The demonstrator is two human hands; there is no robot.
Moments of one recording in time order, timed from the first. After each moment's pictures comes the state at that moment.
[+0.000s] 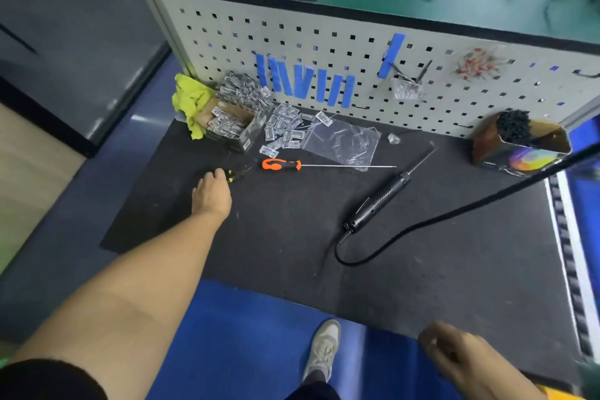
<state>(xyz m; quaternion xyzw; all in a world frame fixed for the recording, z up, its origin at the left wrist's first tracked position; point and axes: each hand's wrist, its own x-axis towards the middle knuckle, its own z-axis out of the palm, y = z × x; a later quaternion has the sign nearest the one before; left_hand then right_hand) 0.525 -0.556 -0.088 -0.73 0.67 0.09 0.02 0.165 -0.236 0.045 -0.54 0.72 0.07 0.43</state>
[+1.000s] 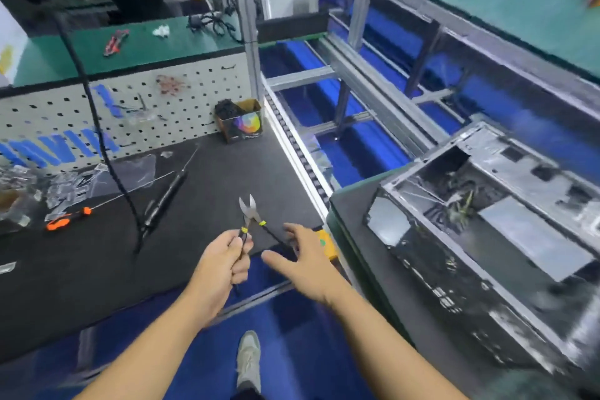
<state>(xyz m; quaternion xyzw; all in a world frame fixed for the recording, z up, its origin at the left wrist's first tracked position) 0.234 -0.119 0.096 -0.38 0.52 0.74 -0.17 0.112 0.000 0.079 -0.33 0.76 -0.43 0.37</state>
